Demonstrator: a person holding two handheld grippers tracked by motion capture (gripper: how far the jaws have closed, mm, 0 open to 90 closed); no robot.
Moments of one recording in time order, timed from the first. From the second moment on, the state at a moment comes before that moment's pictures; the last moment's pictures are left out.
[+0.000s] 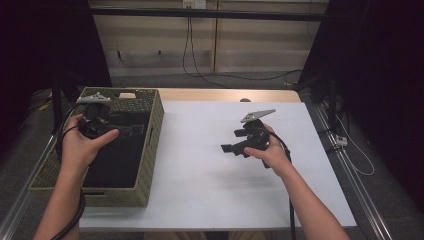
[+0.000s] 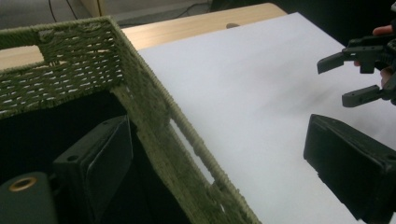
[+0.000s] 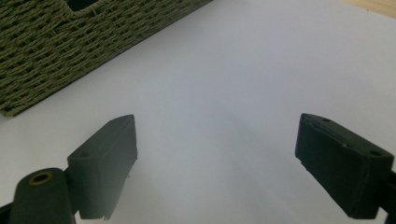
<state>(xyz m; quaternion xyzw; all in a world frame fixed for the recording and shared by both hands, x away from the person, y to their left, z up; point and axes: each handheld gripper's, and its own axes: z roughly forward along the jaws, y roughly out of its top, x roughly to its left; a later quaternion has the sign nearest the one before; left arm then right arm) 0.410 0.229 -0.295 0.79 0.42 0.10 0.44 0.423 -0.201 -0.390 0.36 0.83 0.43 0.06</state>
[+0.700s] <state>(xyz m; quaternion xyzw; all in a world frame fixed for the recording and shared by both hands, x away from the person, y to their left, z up) 0.402 0.232 -0.306 0.77 0.40 0.11 0.49 0.404 -0.226 -0.397 0.36 0.84 0.41 0.06</state>
